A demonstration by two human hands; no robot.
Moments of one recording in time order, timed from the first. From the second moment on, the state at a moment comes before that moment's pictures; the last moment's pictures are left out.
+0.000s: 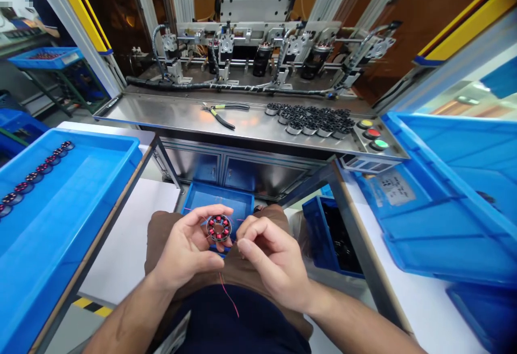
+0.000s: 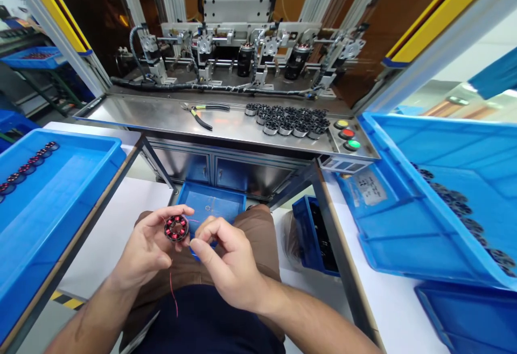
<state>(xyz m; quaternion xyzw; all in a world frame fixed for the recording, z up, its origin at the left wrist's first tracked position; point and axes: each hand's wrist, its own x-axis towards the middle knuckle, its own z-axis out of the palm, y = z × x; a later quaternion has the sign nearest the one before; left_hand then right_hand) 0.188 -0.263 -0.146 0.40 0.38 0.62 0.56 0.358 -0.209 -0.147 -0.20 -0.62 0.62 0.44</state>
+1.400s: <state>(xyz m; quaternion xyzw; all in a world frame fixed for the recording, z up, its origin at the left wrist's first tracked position) 0.192 -0.274 -0.140 0.49 0.51 0.64 0.29 0.340 -0.221 -0.156 -0.24 -0.54 0.68 0.44</state>
